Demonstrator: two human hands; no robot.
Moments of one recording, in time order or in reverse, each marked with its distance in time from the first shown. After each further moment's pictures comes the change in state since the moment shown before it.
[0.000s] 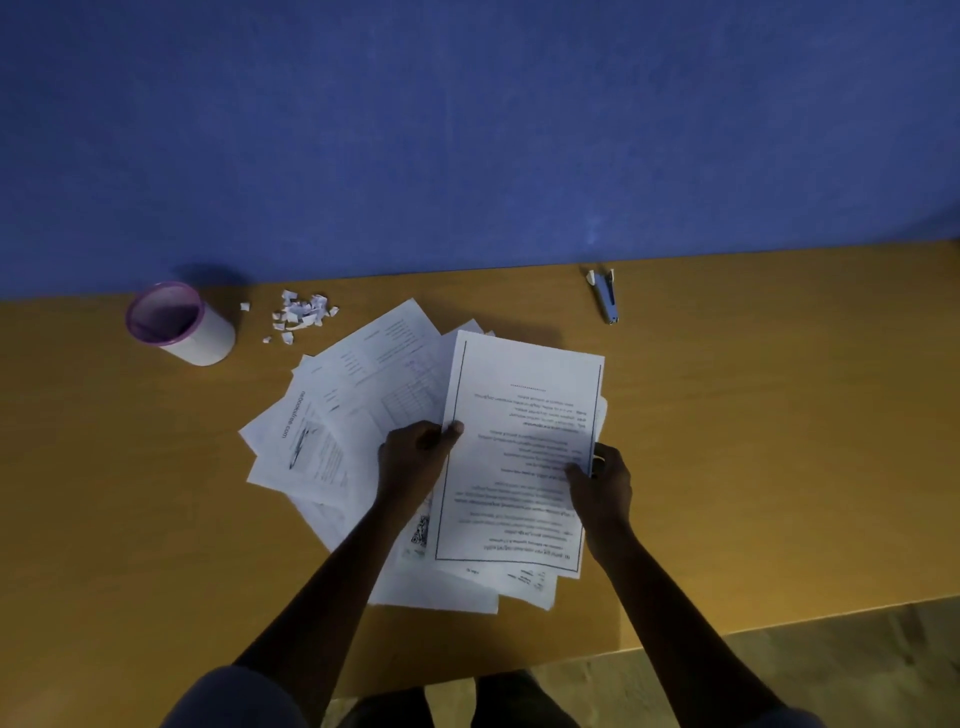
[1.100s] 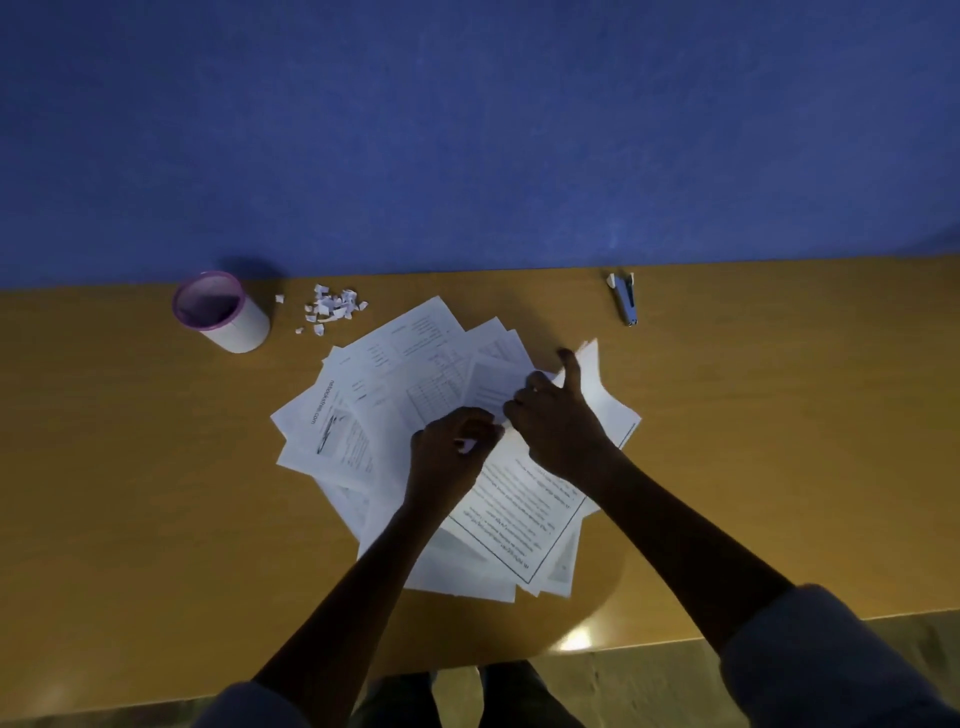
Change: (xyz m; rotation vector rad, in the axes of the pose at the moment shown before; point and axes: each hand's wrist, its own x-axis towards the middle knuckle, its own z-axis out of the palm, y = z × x) left_hand -0.029 0.016 -0.005 0.020 0.115 0.422; right_hand -0.019 -0.101 0.020 -1.340 -0.158 -1.356
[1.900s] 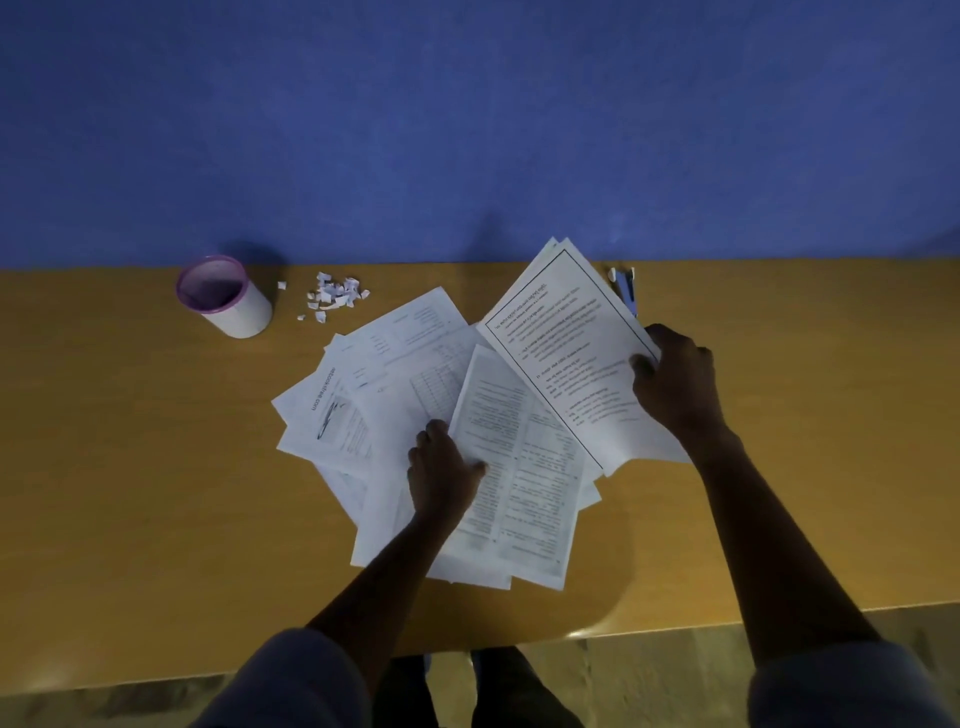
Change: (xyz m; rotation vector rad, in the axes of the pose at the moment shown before) left_hand -0.022 -0.010 0.021 0.247 -0.118 -0.536; right_hand -0.038 0.087 -0.030 0.630 0.203 0.658
